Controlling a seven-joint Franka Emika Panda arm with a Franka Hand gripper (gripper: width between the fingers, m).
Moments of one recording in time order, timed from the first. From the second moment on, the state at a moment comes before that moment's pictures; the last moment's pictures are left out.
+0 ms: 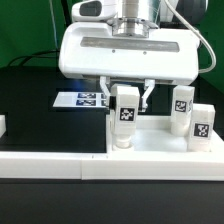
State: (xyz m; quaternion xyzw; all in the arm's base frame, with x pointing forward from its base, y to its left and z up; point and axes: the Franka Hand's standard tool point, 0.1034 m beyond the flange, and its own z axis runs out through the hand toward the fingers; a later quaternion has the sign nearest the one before) arm 0.610 0.006 0.082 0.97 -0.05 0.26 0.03
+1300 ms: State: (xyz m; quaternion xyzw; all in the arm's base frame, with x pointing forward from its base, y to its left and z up) arm 0.615 0.006 0.067 0.96 -0.04 0.28 0.04
